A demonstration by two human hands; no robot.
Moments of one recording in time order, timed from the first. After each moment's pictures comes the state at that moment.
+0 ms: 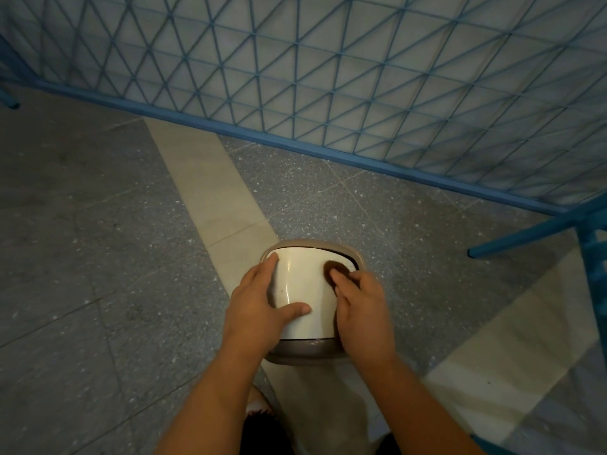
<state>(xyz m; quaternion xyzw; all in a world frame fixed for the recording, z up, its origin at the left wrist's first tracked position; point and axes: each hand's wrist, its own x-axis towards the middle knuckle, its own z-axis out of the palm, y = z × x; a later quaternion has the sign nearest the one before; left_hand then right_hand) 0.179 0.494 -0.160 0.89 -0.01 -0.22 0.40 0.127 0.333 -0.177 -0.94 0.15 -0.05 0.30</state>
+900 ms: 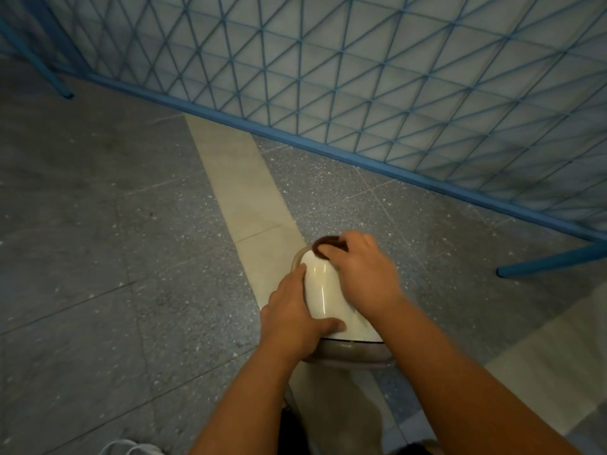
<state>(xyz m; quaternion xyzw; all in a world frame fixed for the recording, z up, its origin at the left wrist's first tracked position) 0.170 0.498 -0.152 0.88 0.01 -0.25 0.40 0.201 0.357 -0.140 -0.99 -0.07 -0.01 0.14</state>
